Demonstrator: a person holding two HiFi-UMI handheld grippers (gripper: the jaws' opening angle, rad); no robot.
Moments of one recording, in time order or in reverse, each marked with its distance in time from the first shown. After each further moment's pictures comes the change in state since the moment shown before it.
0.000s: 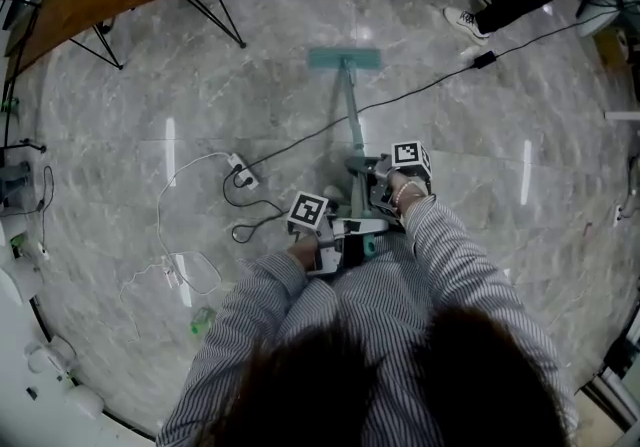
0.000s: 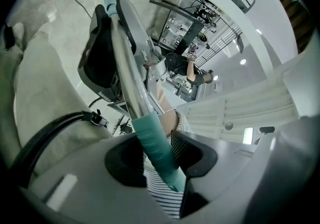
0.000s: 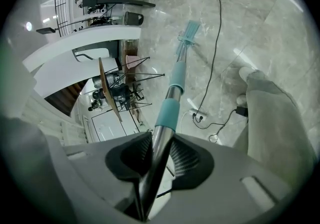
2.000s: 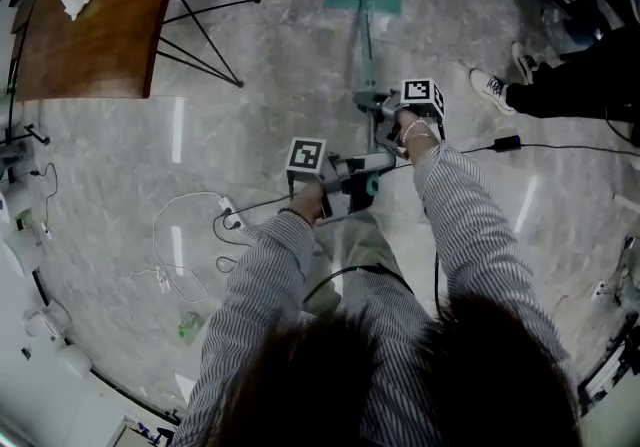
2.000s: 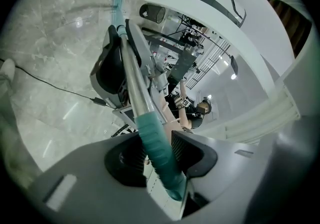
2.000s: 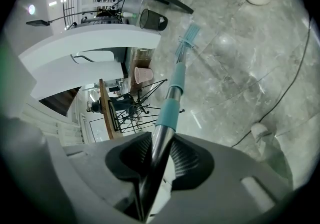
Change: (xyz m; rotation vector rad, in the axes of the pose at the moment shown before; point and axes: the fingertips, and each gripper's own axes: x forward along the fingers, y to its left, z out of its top) left arm 0.104 -0.194 0.509 0.090 -0.299 -0.053; right arm 0.066 0.258 0.481 -0.131 0.034 -0.053
